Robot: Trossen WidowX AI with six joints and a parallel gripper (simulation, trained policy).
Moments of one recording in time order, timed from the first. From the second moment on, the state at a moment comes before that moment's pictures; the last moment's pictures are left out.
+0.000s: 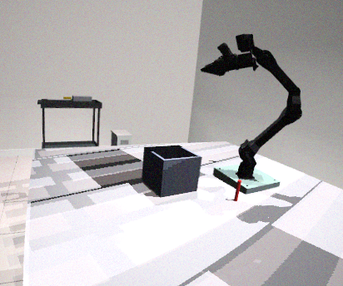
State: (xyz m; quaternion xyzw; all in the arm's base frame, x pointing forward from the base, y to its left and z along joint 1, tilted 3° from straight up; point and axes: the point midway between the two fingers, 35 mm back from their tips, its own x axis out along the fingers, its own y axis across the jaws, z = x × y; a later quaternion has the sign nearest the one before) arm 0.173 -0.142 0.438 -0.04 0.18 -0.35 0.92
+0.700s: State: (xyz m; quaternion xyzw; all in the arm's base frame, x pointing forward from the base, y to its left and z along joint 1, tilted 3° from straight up) arm 0.228 -0.069 0.382 0.18 0.23 -0.20 0.94
